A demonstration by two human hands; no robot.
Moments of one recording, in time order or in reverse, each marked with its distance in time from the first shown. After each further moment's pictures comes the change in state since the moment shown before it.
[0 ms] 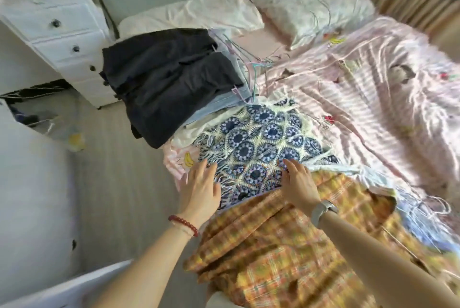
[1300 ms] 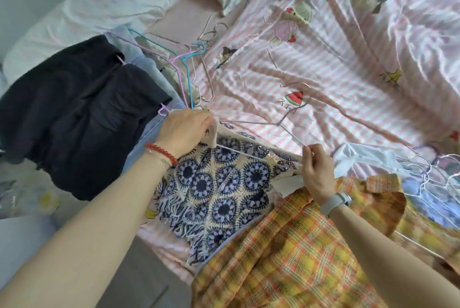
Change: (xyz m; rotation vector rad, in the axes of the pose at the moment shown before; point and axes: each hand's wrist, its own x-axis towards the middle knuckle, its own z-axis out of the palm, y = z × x) left_hand 0.289 0.132 0.004 0.300 -0.157 0.514; right_hand 0.112 0.152 -0.001 0.641 0.492 0.301
